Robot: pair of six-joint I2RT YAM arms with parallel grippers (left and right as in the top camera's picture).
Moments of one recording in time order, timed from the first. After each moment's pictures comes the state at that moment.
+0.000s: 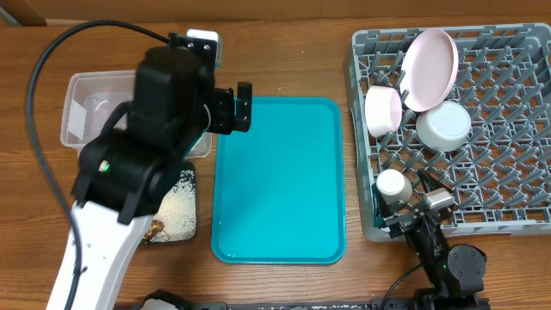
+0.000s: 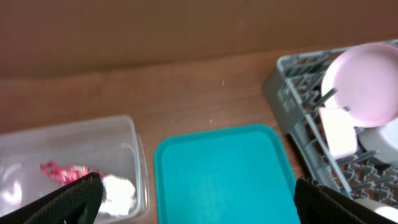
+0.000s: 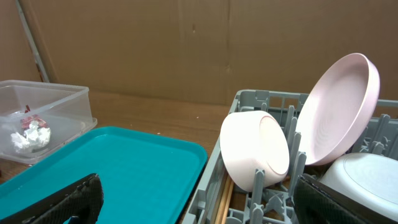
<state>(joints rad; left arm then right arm) -0.39 1.30 1.64 -0.93 -0.10 -0.16 0.10 0.01 0.02 -0.01 -0.24 0.02</state>
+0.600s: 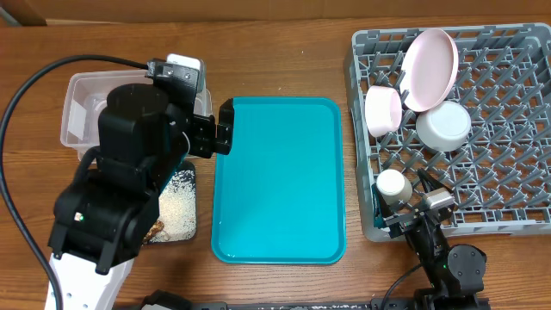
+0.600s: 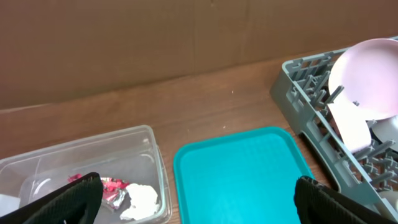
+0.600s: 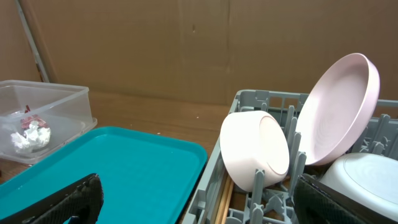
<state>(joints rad) -0.34 1.12 1.46 -0.84 -0.09 -0.05 0.10 0.01 0.02 -0.01 -0.24 0.02</state>
